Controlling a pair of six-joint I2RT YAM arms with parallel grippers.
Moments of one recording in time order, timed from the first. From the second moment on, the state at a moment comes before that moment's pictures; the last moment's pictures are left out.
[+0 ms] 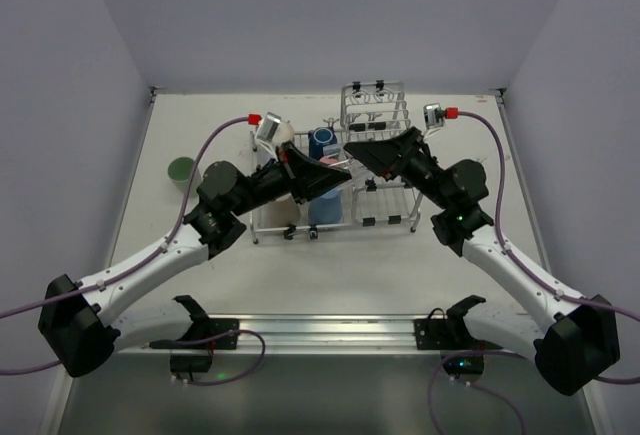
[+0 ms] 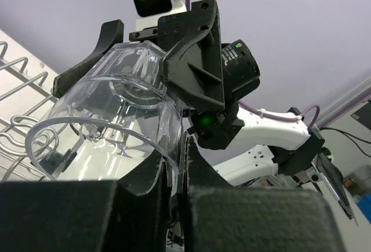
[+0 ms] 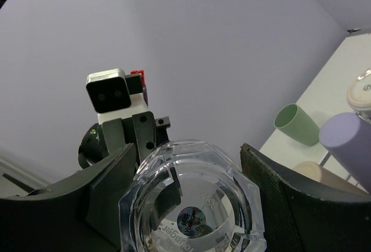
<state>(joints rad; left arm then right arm) -0.75 1.13 0.85 0.58 0.44 -0.89 0.49 1.06 0.75 0.66 -0.44 1.14</state>
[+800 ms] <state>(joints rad) -0.52 1.20 1.54 -0.69 -0.30 -0.42 0.50 0.86 0.79 0.20 -0.44 0.80</state>
